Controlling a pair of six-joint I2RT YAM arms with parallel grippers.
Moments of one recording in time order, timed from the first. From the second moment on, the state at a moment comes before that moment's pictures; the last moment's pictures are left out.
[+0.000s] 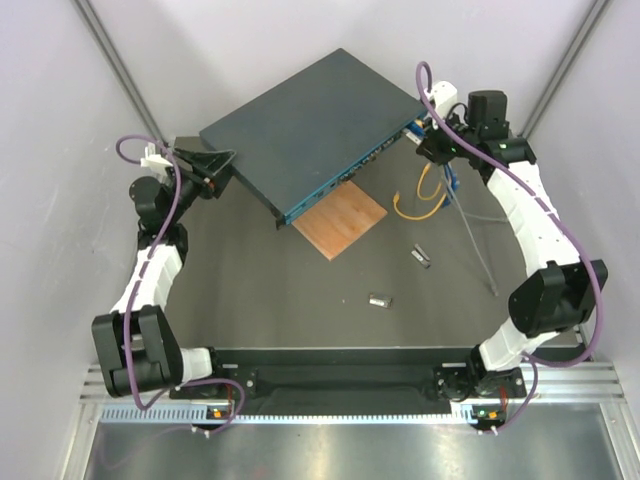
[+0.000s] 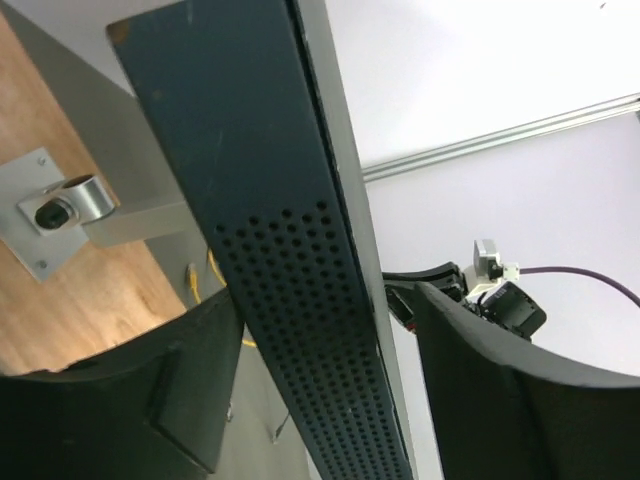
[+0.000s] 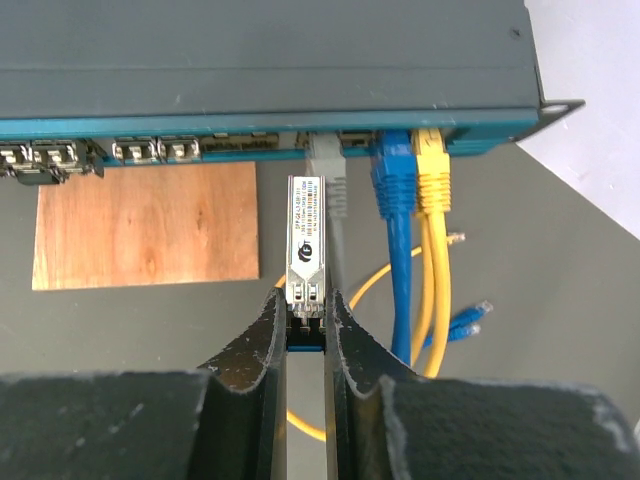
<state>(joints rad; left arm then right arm) 0.19 1.29 0.84 0.57 0.69 -1.33 0.17 1.61 1.67 -0.59 -0.37 -0.36</state>
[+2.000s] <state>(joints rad) 0.18 1.35 0.84 0.65 0.70 -1.41 0.24 1.60 1.64 -0.54 -0.38 -0.30</state>
